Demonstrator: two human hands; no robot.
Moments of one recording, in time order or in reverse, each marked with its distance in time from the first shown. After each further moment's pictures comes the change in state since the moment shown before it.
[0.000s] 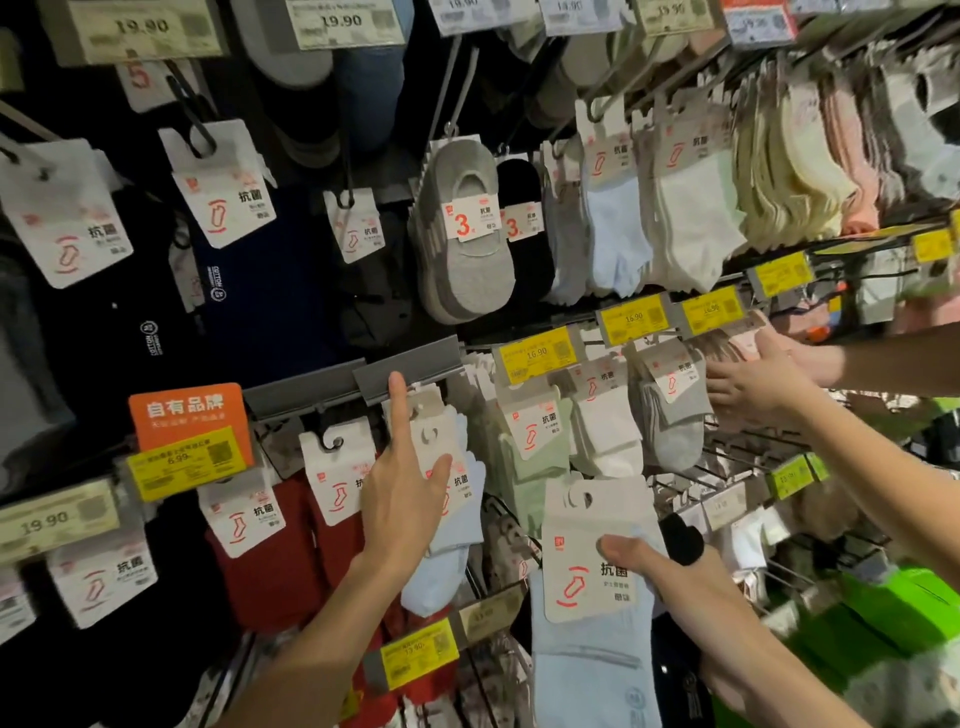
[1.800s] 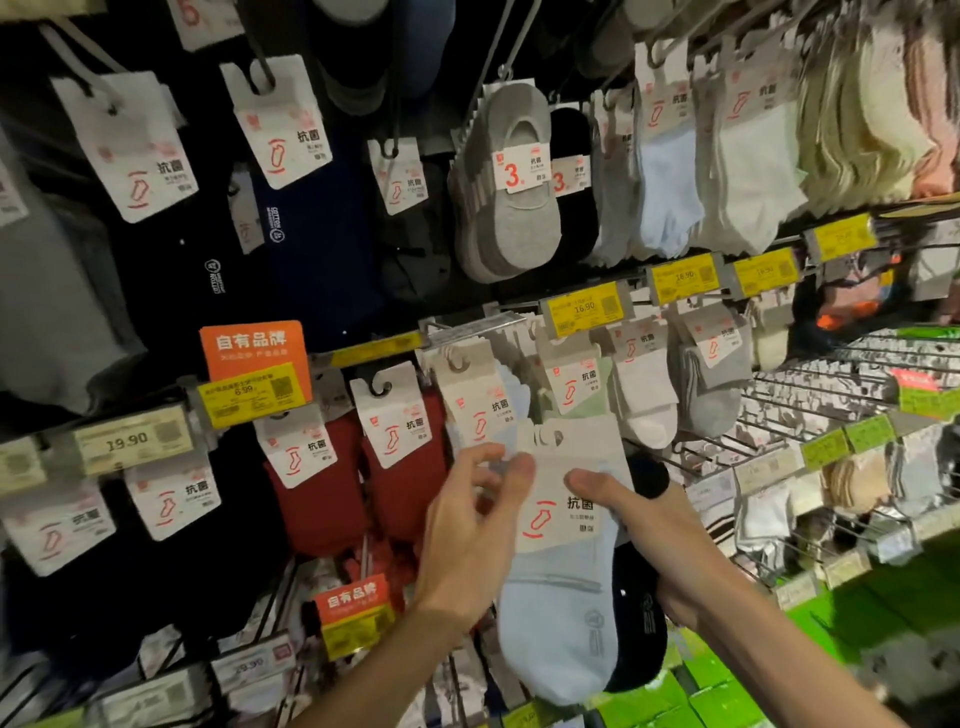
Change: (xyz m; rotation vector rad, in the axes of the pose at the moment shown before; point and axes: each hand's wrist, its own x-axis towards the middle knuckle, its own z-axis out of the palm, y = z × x) left_hand -0.089 0.050 -0.051 -0.654 -0.258 -0.342; right_hand 0.004 0.006 0.055 0.134 -0.108 -0.076
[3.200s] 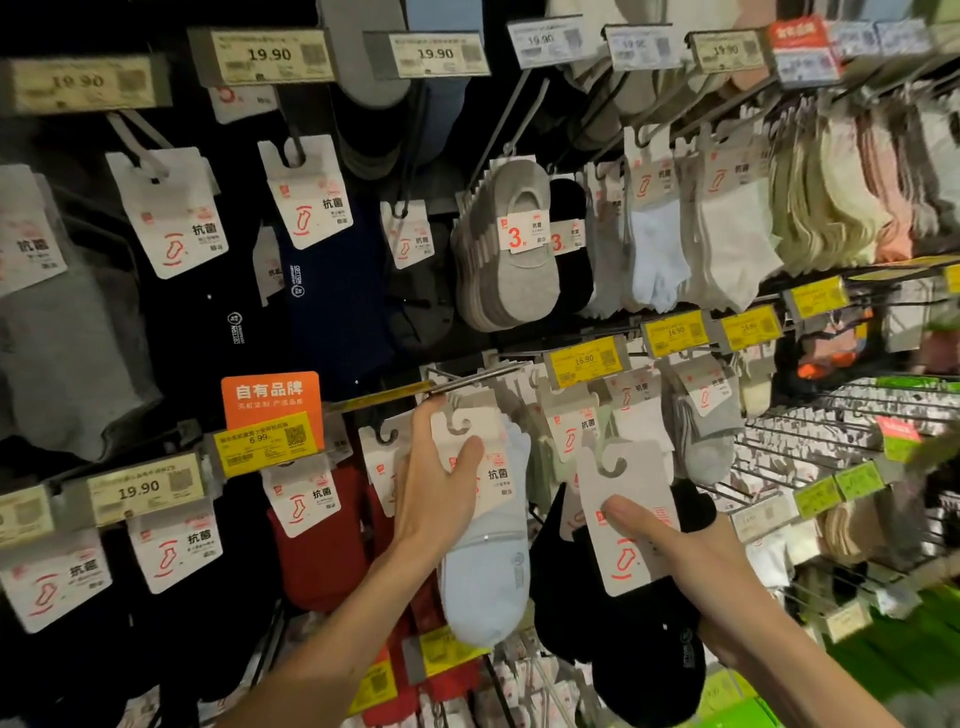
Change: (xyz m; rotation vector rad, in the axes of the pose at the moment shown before) left_hand 0.076 0.006 -0.029 0.052 0.153 0.206; right_hand -0.008 -0.027 -0.011 -0.023 0.071 -0.091
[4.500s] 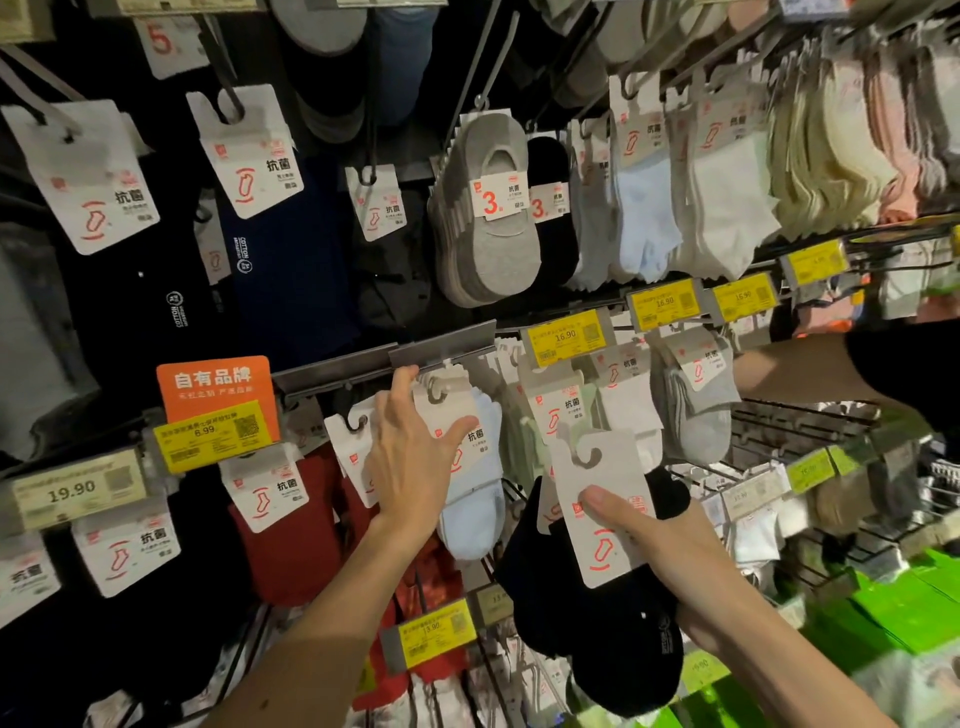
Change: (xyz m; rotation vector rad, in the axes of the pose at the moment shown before) left_hand 0.039 -0.043 0.030 0.528 0.279 0.236; right_hand 0.021 0.018 -0.012 -0.023 -0.055 0.034
